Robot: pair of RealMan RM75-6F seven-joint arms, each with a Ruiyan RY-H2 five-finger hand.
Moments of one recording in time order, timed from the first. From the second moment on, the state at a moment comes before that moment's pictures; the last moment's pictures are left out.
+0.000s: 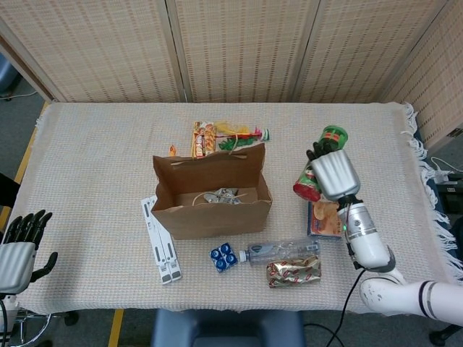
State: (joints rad) left arm -0.11 -1.13 -0.05 -1.62 1.46 1.46 0.12; right arm 0.83 -1.15 0.10 -1.77 -0.93 1.28 -0.88
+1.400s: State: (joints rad) left arm -0.12 -1.12 -0.05 -1.61 1.47 1.45 0.08; right arm 1.17 -1.31 0.14 -1.76 -1.12 1.10 -1.79
